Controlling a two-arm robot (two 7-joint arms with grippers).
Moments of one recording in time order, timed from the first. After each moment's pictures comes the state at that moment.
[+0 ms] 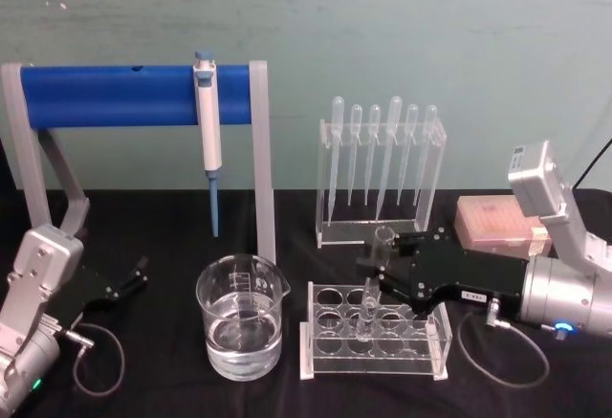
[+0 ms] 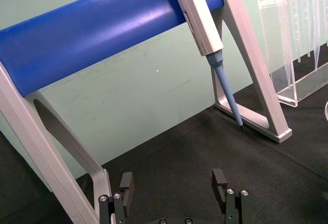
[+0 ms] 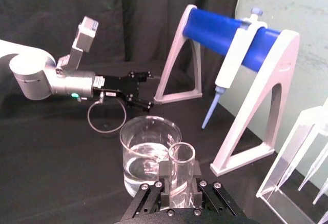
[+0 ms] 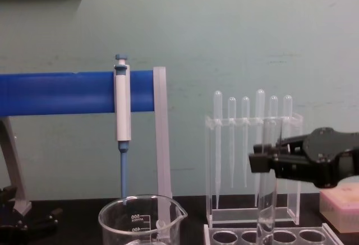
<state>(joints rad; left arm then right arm) -0.20 0.60 0.45 -1.41 -0.25 -0.12 0.03 0.45 0.70 -0.56 -1.55 0.56 0.04 0.74</state>
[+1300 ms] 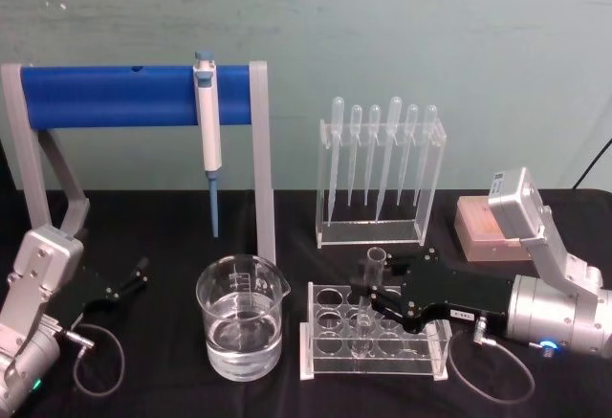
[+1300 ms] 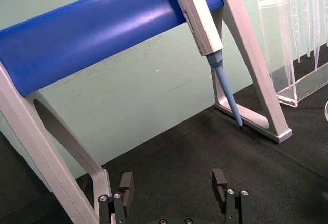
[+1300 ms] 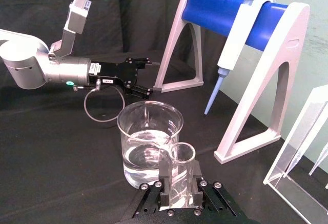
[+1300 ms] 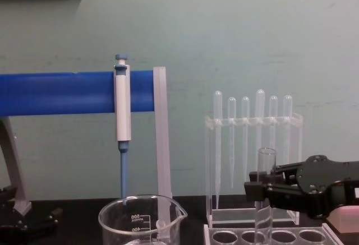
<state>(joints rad) -0.20 0.60 0.45 -1.41 -0.25 -0.12 0.03 0.43 0.65 -0.57 -1.49 0.52 0.02 0.74</state>
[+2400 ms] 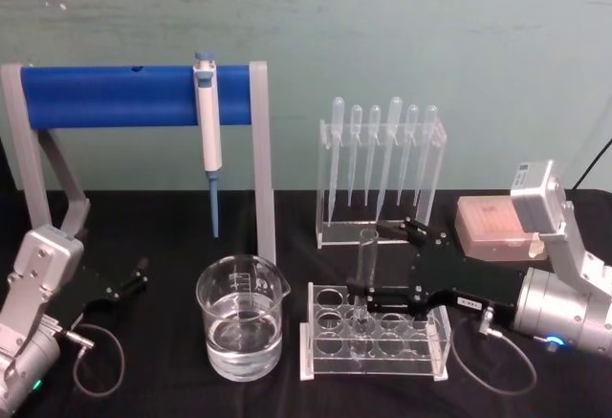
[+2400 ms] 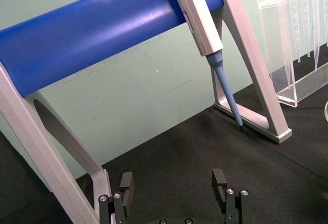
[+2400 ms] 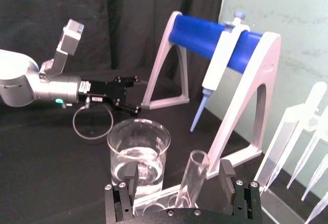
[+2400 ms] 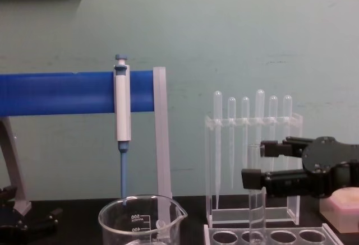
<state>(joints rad) -0.20 0.60 0.45 -1.41 -0.25 -0.12 0.03 0.38 0.65 -0.52 -1.53 0.52 -0.02 0.69</state>
